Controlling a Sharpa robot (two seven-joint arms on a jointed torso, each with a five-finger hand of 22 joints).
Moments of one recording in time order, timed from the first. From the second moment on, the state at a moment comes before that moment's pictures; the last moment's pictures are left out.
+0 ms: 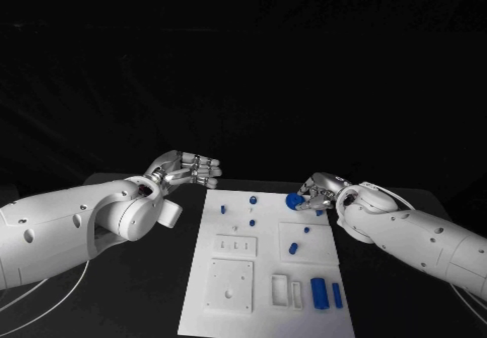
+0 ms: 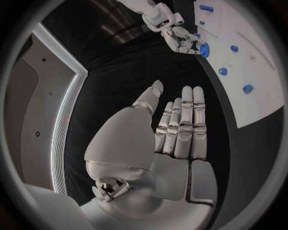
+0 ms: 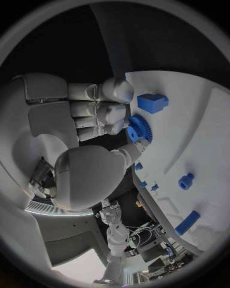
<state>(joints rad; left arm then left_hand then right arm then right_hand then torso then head) 1.45 -0.83 -0.17 1.47 -0.18 -0.30 0.27 1.39 -0.03 0.09 -0.14 0.17 0.97 0.16 0.07 0.06 1.07 0.14 0.06 0.06 1.28 0.07 0.13 0.07 0.08 0.99 0.05 0.48 0.22 1.11 -0.65 0.20 1.09 -1.55 -0.24 -0.13 1.27 -0.15 0.17 -0.10 0.27 1.05 0.10 0.06 0.07 1.26 0.00 1.06 1.19 1.45 -0.07 1.02 1.05 0.11 1.46 -0.09 0.84 1.27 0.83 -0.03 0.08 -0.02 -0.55</state>
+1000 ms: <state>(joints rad) 1.45 -0.82 -0.17 1.46 -0.18 -0.30 0.27 1.39 -0.03 0.09 -0.14 0.17 0.97 0.16 0.07 0.06 1.07 0.14 0.06 0.06 1.28 0.07 0.13 0.07 0.08 0.98 0.05 0.50 0.22 1.12 -0.65 0.21 1.09 -1.53 -0.23 -0.13 1.24 -0.14 0.02 0.01 0.44 1.05 0.10 0.06 0.07 1.27 0.00 1.06 1.20 1.45 -0.07 1.04 1.08 0.11 1.46 -0.09 0.83 1.31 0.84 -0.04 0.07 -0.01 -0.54</state>
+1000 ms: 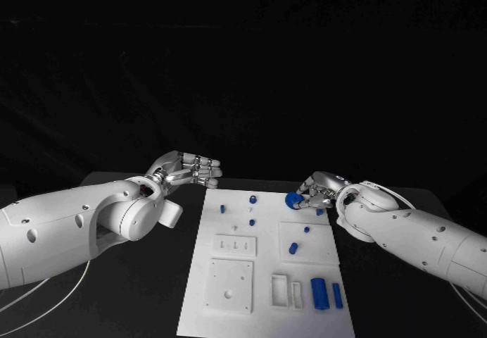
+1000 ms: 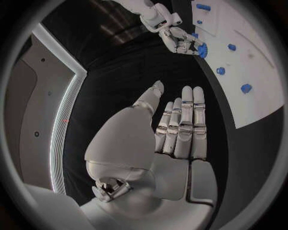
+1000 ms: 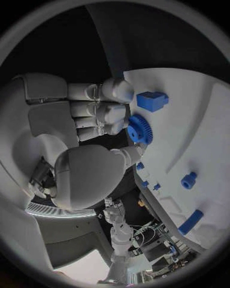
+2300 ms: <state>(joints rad) 1.45 -0.82 -0.17 1.46 -0.18 -0.30 0.27 1.39 -0.03 0.09 -0.15 0.17 0.97 0.16 0.07 0.06 1.07 0.14 0.06 0.06 1.28 0.07 0.13 0.07 0.08 0.97 0.05 0.50 0.22 1.11 -0.65 0.20 1.20 -1.76 -0.33 -0.25 1.24 -0.16 0.28 -0.11 0.23 1.19 0.06 0.06 0.07 1.31 -0.03 1.10 1.23 1.46 -0.08 1.06 1.09 0.09 1.47 -0.10 0.85 1.31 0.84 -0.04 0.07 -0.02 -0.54</state>
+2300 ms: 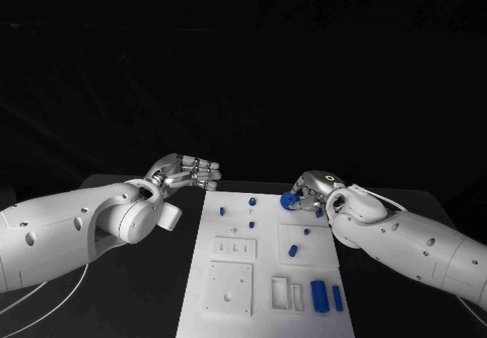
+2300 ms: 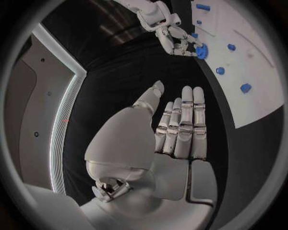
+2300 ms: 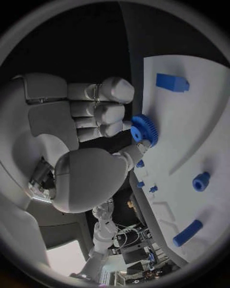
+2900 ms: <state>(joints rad) 1.45 -0.83 -0.17 1.46 -0.19 -0.30 0.27 1.39 -0.03 0.09 -0.15 0.17 0.97 0.16 0.07 0.06 1.07 0.14 0.06 0.06 1.28 0.07 0.13 0.07 0.08 0.97 0.05 0.50 0.22 1.11 -0.64 0.20 1.35 -1.83 -0.39 -0.27 1.22 -0.16 0.28 -0.11 0.24 1.19 0.06 0.06 0.07 1.31 -0.03 1.10 1.23 1.46 -0.08 1.06 1.08 0.09 1.47 -0.10 0.85 1.31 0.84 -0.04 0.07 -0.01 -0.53</state>
